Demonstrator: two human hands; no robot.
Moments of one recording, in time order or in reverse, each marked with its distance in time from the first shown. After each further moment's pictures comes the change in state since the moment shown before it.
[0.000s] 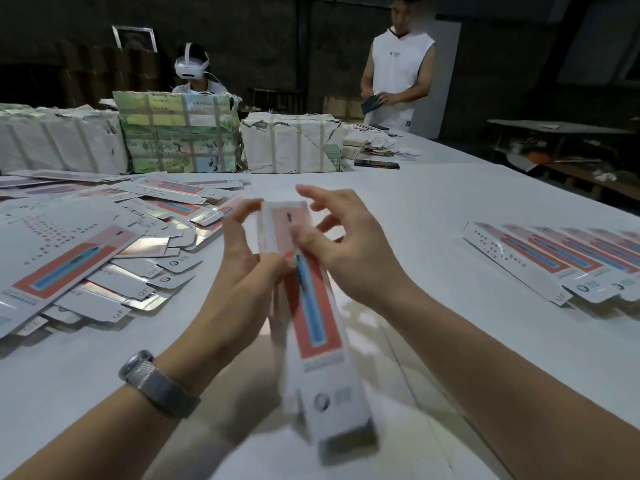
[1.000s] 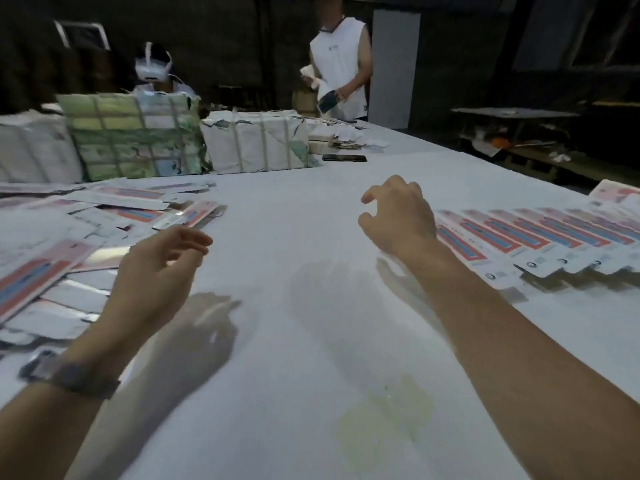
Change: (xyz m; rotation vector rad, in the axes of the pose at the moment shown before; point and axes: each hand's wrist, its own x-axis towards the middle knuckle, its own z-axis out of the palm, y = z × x) left_hand 0.019 -0.002 -0.042 0.596 0.183 -0.136; right_hand 0.027 0.074 -0.094 -0.938 0.133 0.316
